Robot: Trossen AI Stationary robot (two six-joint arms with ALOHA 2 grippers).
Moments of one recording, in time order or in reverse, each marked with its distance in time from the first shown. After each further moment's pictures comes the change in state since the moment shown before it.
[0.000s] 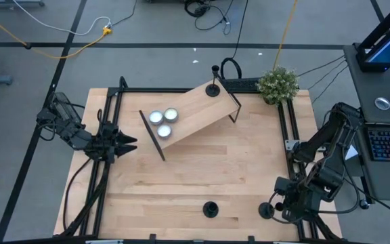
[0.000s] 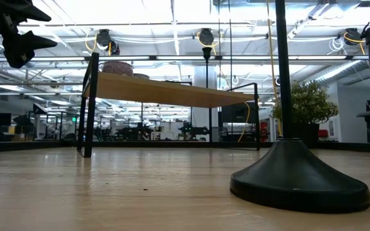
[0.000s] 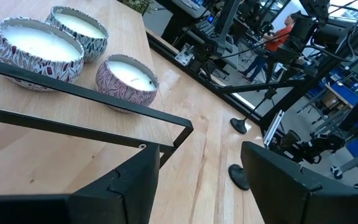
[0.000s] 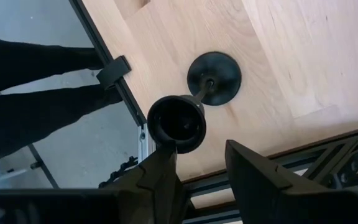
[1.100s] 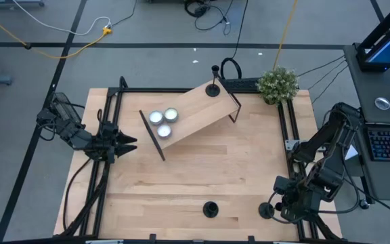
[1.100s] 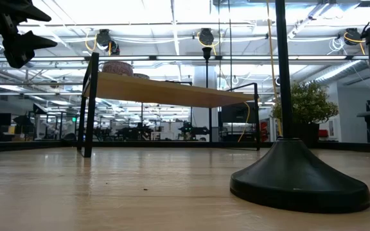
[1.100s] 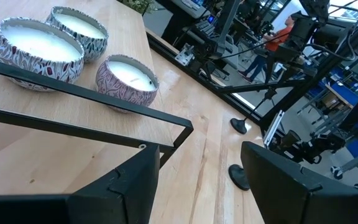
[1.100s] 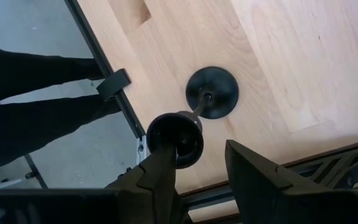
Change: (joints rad) left arm 0.000 0.000 0.000 0.000 0.000 0.001; right arm 0.000 0.000 -0.002 -0.001 0.052 -0.016
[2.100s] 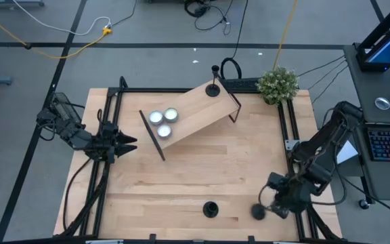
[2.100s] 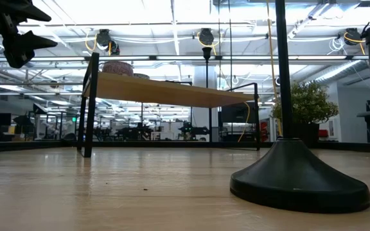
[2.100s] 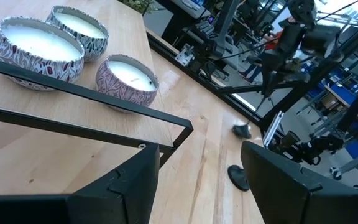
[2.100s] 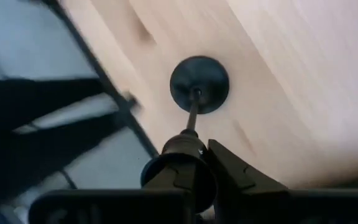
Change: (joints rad) left arm 0.000 0.000 0.000 0.001 -0.001 -0.006; right arm -0.111 -0.056 -0.154 0.186 -0.028 0.037
